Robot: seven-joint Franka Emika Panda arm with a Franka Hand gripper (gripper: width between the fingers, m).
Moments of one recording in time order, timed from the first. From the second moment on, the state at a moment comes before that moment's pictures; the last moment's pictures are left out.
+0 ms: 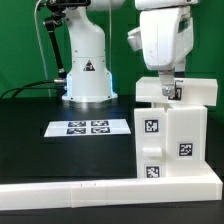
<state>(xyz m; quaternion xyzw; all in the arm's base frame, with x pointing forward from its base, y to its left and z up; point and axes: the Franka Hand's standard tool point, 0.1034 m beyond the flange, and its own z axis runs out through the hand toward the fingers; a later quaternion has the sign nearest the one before) 0.591 0.110 0.152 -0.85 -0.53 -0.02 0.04</state>
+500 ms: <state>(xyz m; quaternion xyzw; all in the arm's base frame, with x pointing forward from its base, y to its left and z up) 0.591 0.109 0.152 -0.89 -0.46 -0.02 0.04</state>
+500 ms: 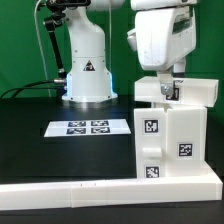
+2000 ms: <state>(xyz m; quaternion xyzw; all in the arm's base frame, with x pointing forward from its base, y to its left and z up) 0.585 0.107 0.151 -0.97 0.25 0.02 0.04</state>
